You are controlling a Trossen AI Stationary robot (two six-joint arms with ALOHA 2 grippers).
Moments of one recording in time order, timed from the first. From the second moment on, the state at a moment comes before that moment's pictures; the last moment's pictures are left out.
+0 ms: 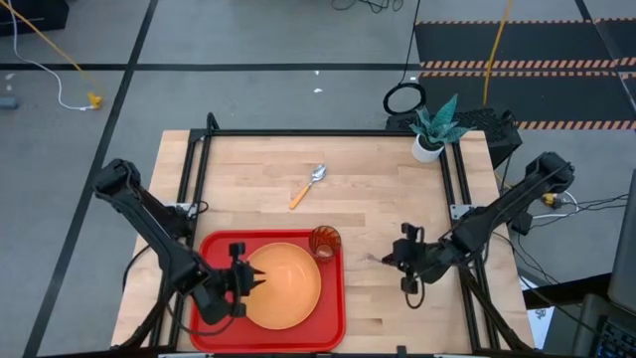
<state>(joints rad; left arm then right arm) -0.84 1.43 0.93 -0.56 -0.67 -0.66 0.63 1.14 0.65 -0.38 0.42 0.66</state>
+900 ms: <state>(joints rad) -0.72 1.37 0.93 -0.28 -0.76 -0.45 0.60 1.32 0.65 -0.31 0.28 0.48</state>
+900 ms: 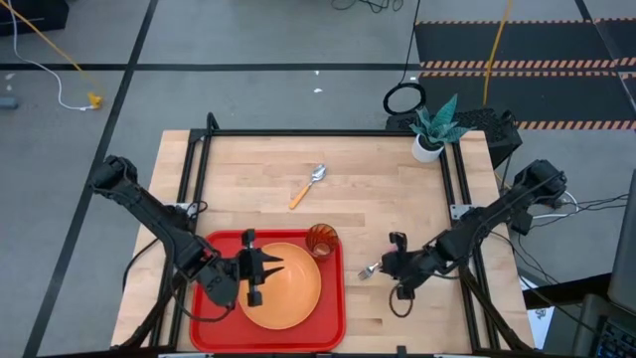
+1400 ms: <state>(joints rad) -0.68 1.37 0.93 -0.28 -0.76 -0.45 0.49 1.49 0.65 -0.25 0.20 0.26</state>
